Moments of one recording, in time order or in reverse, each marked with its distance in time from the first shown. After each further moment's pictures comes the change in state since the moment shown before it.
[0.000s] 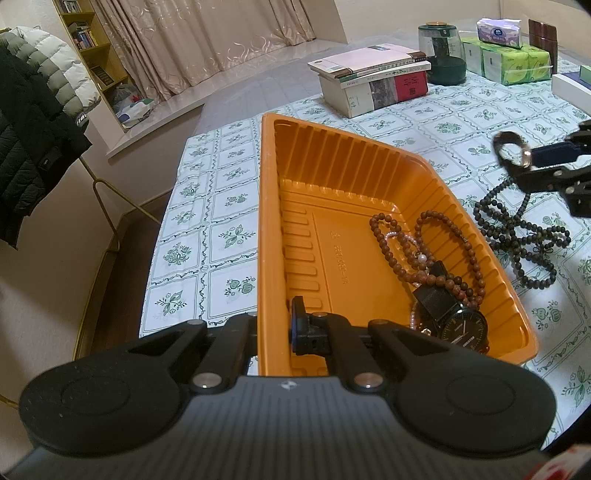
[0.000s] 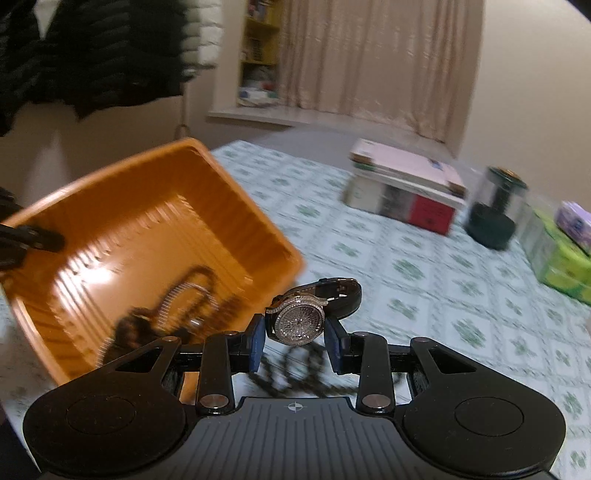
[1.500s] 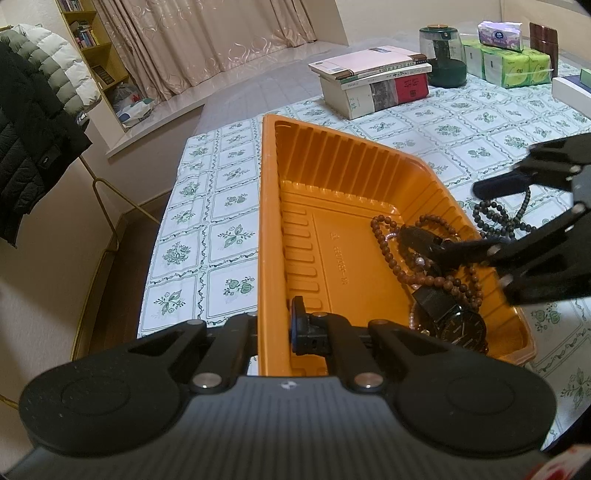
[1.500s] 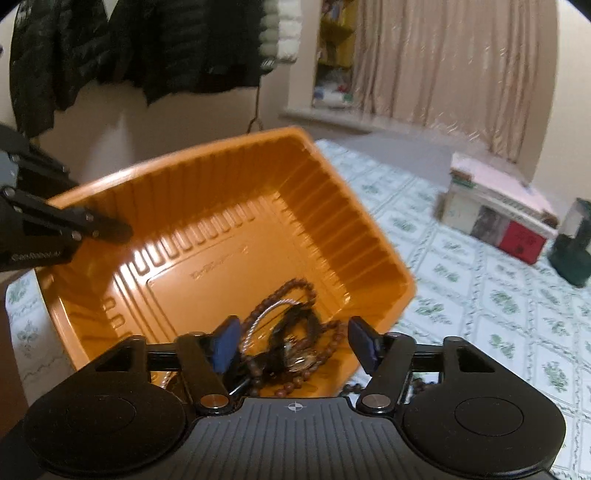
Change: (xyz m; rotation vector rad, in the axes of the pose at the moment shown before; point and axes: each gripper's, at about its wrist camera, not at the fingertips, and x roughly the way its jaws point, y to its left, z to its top) left arm 0.001 -0.002 0.001 -0.007 -0.004 -0.005; right arm 0.042 0.046 0.002 -0.087 -0.020 0.182
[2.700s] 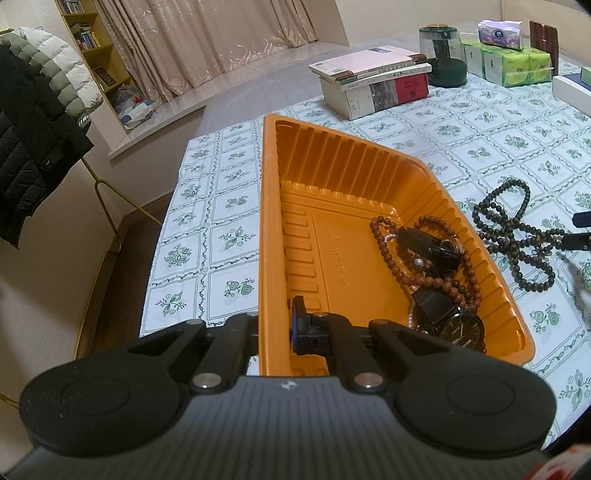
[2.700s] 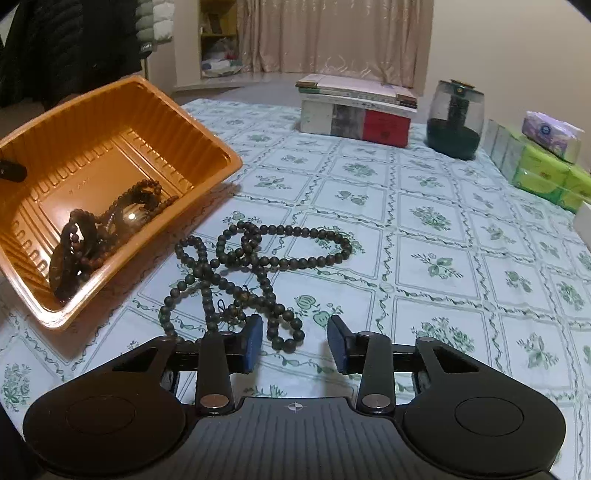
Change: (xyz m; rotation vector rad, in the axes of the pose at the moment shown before) left arm -0.002 -0.001 -0.001 0.002 -0.005 0.004; right arm -0.069 -0.081 -0.102 0.230 0.121 -0.229
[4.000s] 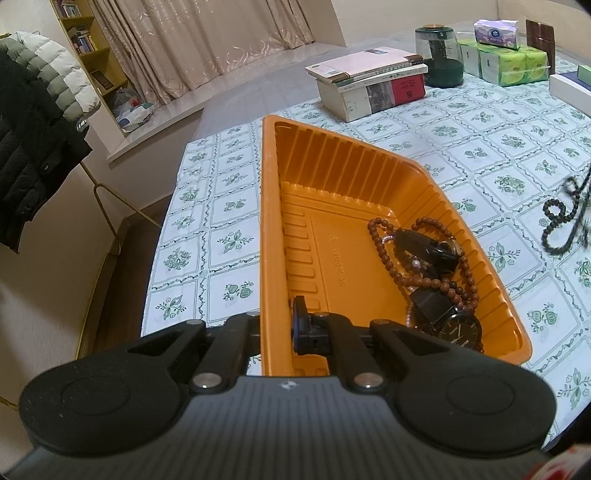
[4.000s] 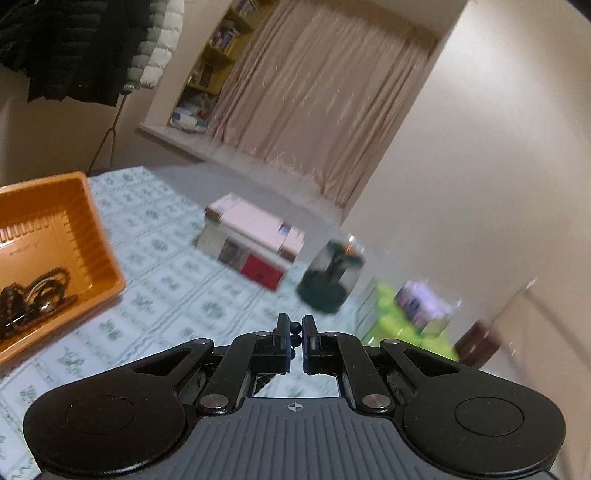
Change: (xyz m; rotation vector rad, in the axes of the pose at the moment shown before) left arm -0.002 0.001 0.000 0.011 -0.003 0.000; right arm -0.149 -0.053 0.104 -0.338 -0.277 -0.333
